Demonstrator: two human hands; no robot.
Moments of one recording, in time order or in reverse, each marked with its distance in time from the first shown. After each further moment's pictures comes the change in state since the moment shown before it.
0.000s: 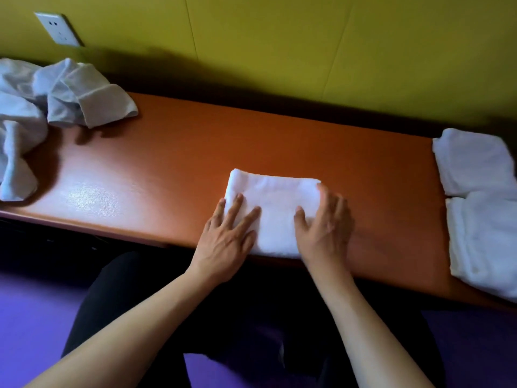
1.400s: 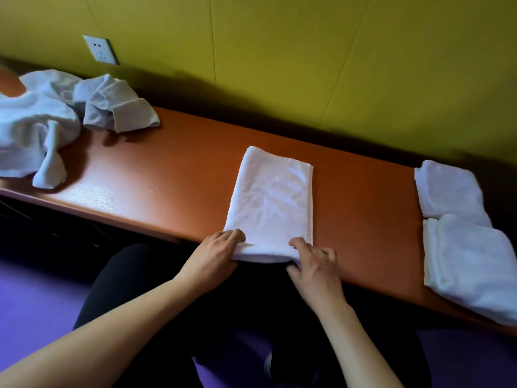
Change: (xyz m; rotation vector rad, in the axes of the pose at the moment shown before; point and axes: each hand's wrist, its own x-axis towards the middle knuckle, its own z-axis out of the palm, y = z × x) left_hand -0.055 0.012 -0.041 -0.163 -0.001 0.118; right_hand -0.057 0.034 -0.031 -0.094 -0.316 -0.334
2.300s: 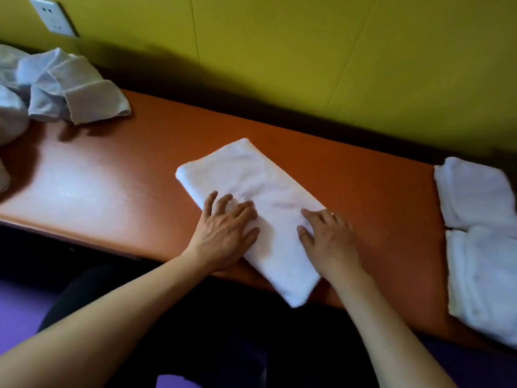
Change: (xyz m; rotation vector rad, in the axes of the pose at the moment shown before) left_hand 0.110 -0.023 0.012 0.304 -0.035 -0.053; right_hand 0.110 0.052 0.009 -0.206 -0.141 0.046
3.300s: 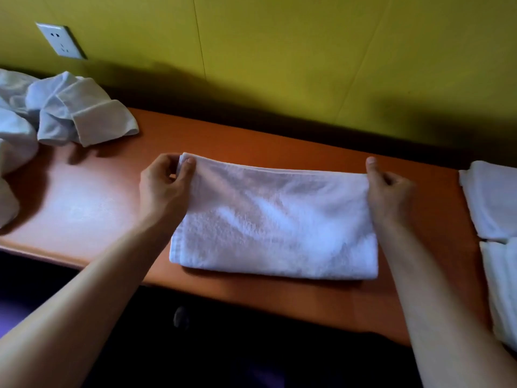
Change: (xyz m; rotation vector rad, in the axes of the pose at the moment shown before) left_hand 0.037 -0.100 -0.066 -0.847 0.664 -0.545; right_hand 0.098 0.026 -0.051 0.875 0.562 0.470
